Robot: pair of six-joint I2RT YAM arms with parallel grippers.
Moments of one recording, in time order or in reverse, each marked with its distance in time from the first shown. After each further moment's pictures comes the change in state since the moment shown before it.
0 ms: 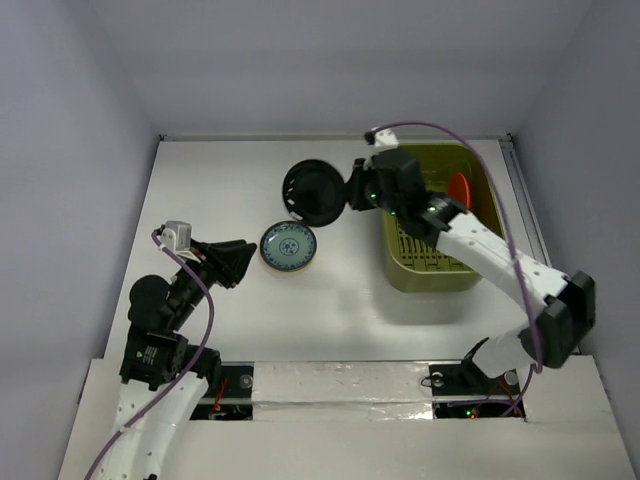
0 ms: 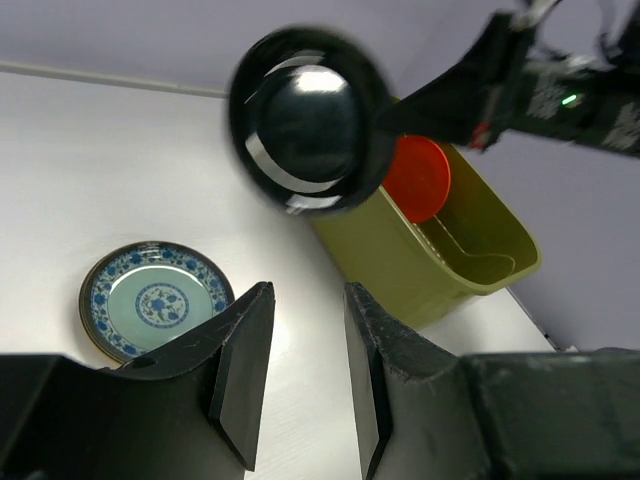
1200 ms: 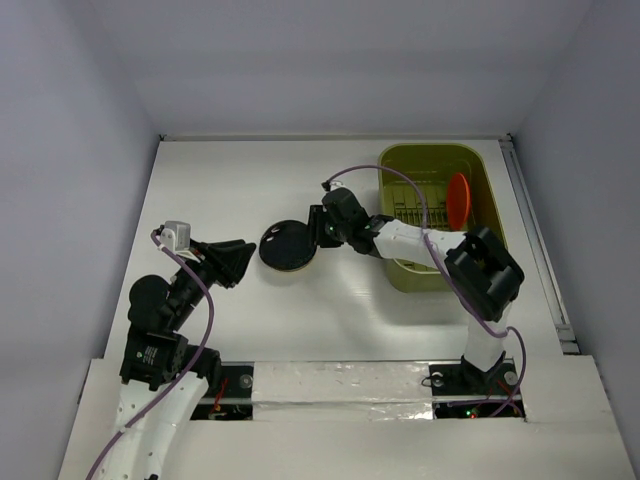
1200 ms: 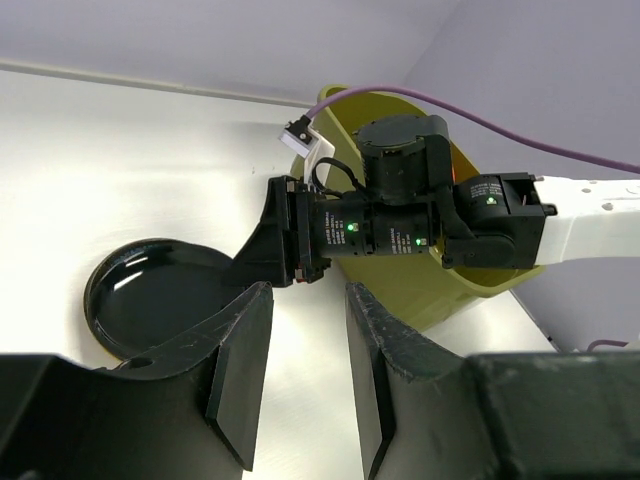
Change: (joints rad) left arm 0.013 0.001 0.000 -0.003 0.000 0.000; right arm 0.092 0.463 -0.116 0.282 -0.181 0.269
